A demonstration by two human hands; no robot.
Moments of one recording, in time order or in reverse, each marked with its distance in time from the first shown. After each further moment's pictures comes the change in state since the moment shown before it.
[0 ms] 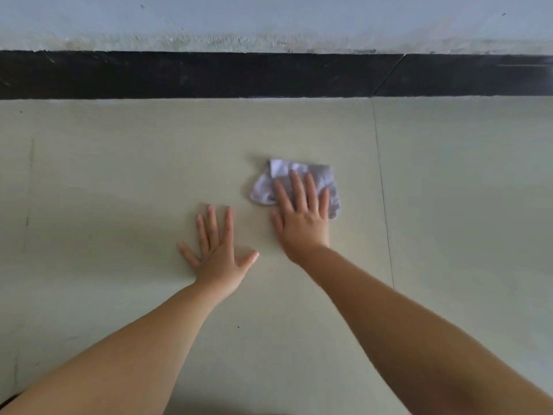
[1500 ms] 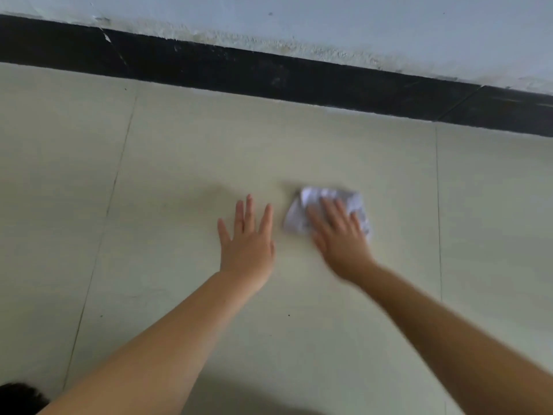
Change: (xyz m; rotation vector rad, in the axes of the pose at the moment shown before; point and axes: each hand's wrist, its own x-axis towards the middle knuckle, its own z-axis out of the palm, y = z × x) left_hand -0.023 -0.045 -0.037 0.185 0.064 0.115; right_hand -0.025 -0.019 0.007 -0.058 -0.228 -0.280
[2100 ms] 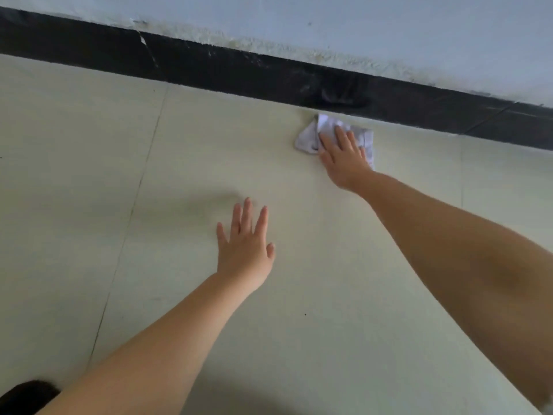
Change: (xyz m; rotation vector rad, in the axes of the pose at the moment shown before) left_hand 0.009 -0.044 -0.002 -0.067 -0.025 -0.040; right_hand 0.151 -0.012 -0.073 0.042 -0.051 0.161
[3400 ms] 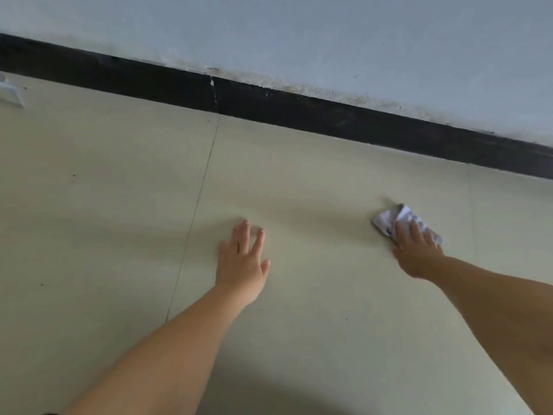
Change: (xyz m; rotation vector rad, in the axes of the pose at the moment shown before) left_hand -0.014 -0.096 -0.010 0.067 -0.035 0.043; right_hand -0.129 0.044 0.041 -0.184 -0.069 0.343
